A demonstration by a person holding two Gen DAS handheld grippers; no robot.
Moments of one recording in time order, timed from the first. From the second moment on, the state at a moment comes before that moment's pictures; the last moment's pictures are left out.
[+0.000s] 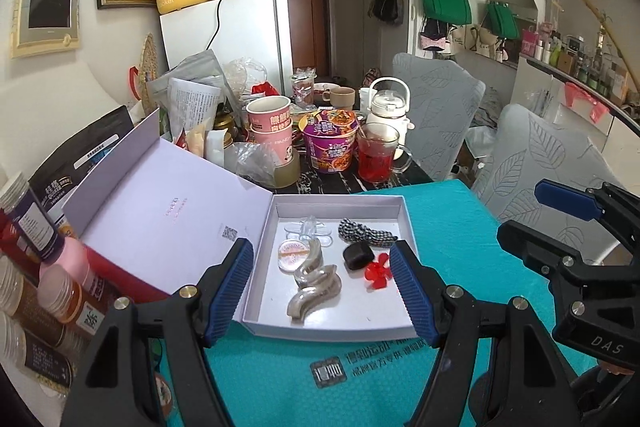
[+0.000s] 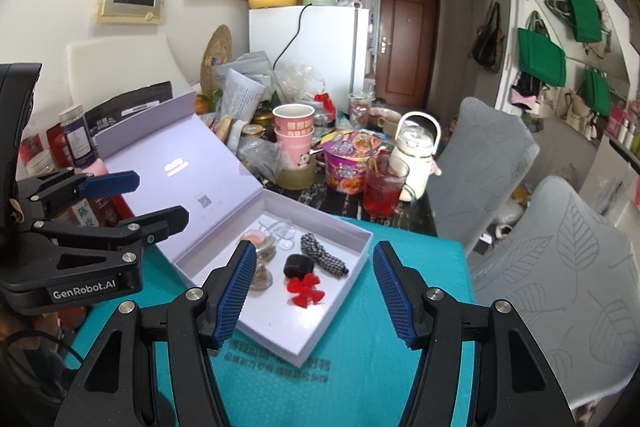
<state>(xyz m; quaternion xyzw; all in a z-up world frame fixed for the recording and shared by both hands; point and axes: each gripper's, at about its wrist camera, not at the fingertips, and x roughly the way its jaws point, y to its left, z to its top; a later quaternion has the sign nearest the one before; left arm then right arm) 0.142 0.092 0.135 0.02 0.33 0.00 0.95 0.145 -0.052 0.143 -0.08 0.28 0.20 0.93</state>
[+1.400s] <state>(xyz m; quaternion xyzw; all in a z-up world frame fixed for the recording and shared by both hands) 0.028 0.016 0.061 0.02 0.36 -0.07 0.93 0.031 -0.135 0.041 -0.04 0.35 0.16 0.92</state>
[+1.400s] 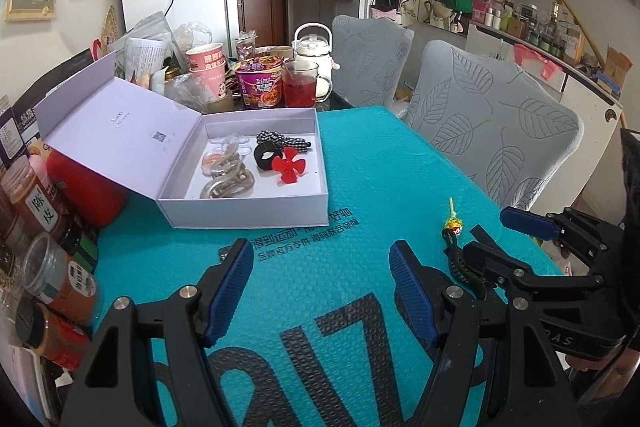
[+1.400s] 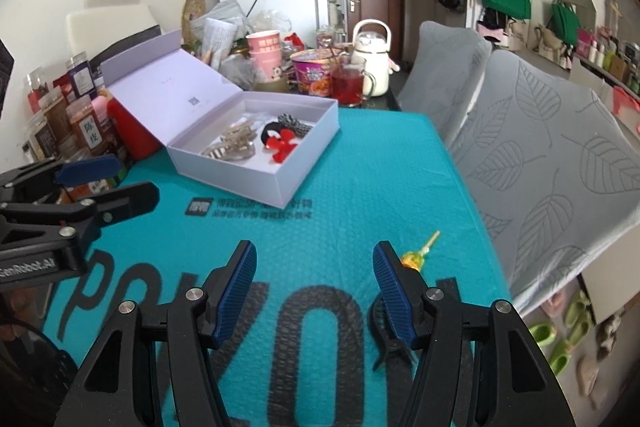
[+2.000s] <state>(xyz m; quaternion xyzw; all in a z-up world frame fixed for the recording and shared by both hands) 0.082 -0.022 0.016 -0.03 0.42 -0.08 0.91 0.068 -0.177 -0.045 -0.02 0.44 0.16 0.88</state>
